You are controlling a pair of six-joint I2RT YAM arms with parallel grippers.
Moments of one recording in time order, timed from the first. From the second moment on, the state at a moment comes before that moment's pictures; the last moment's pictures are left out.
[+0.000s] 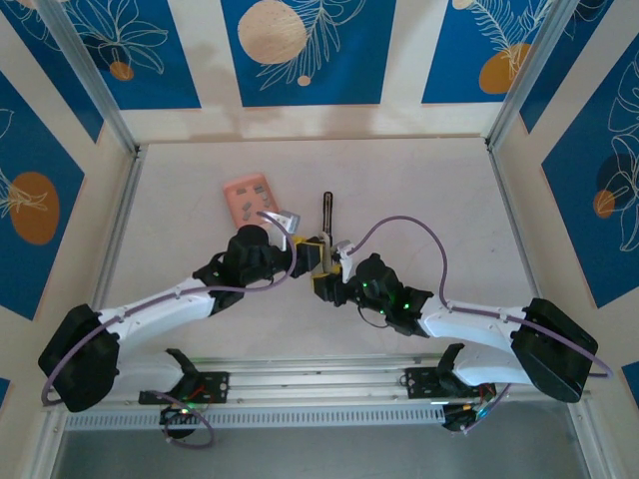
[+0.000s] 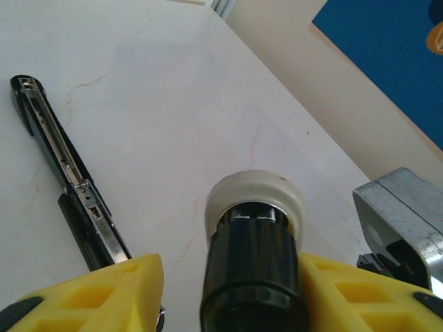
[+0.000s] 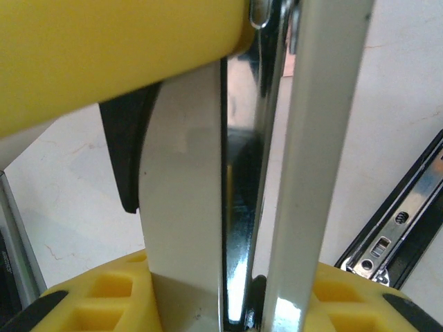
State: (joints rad) left arm -0.76 1.24 0.67 0.23 0.19 -0.48; right arm 0.94 1.20 0.45 0.33 -0.01 0.44
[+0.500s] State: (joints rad) left arm -0.75 1.25 0.65 0.31 0.26 -0.49; right arm 0.94 1.20 0.45 0.33 0.00 0.44
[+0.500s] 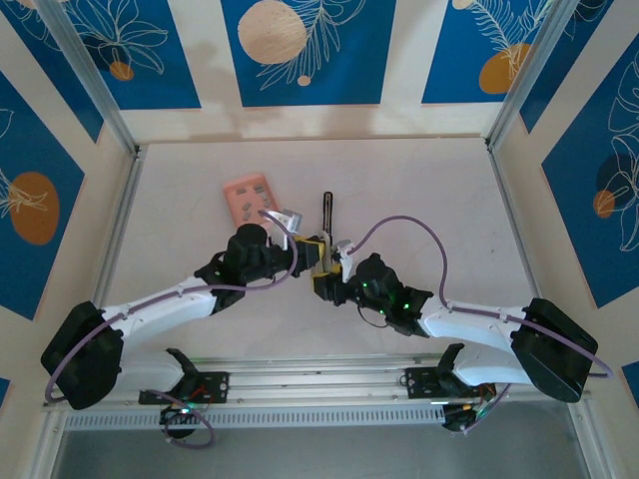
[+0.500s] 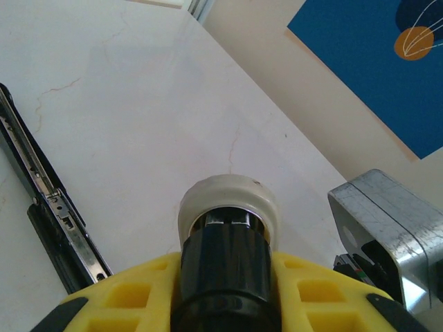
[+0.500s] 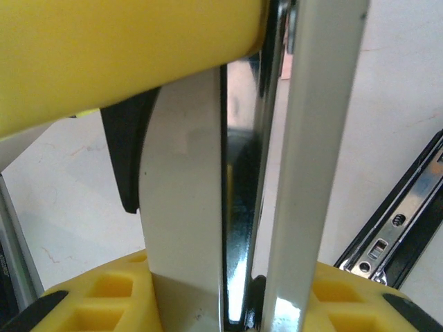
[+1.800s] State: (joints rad) left arm -0.74 1.05 0.57 0.11 0.46 0.23; right arm 0.67 1.08 0.65 -0.08 -0.52 0.61
